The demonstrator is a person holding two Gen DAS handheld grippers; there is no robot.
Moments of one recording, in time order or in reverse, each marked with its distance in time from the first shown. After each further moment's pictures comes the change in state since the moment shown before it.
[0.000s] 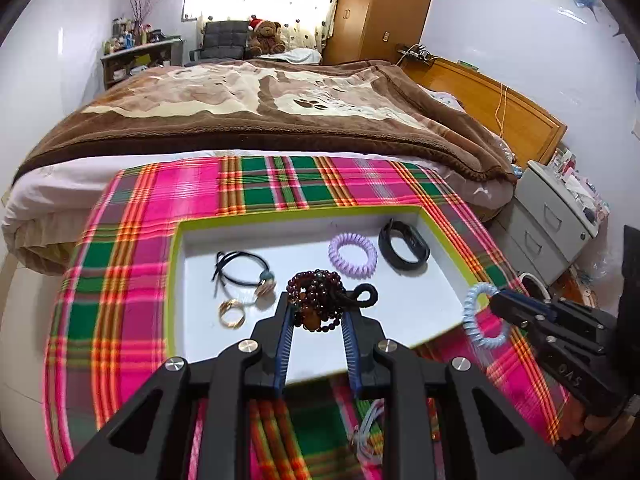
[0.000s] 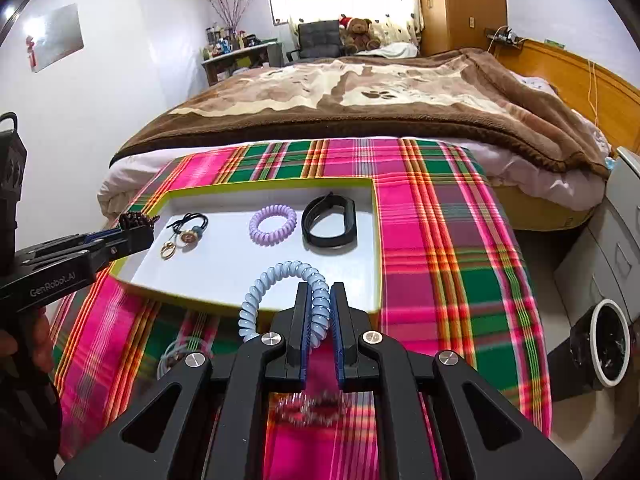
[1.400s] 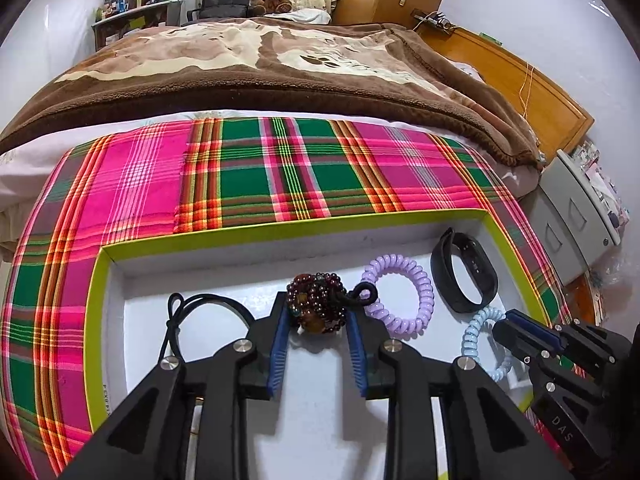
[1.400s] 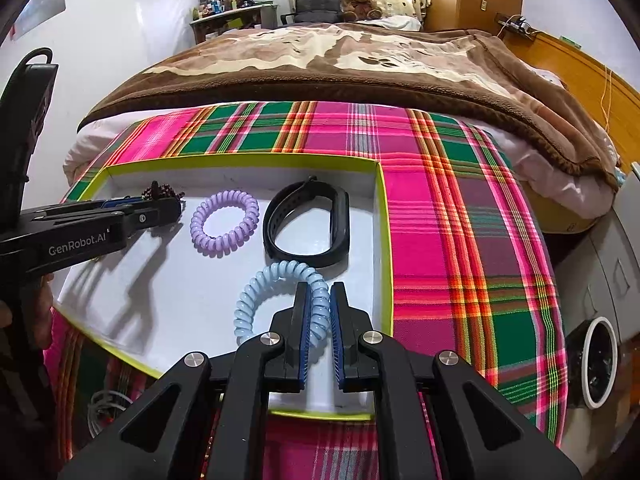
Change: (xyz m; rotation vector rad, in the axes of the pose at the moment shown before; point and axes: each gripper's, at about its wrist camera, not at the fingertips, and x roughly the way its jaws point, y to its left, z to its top) left arm 0.100 0.013 0.027 -0.027 0.145 0.012; right arm 0.079 -0.004 0.021 -0.056 0.124 -0.075
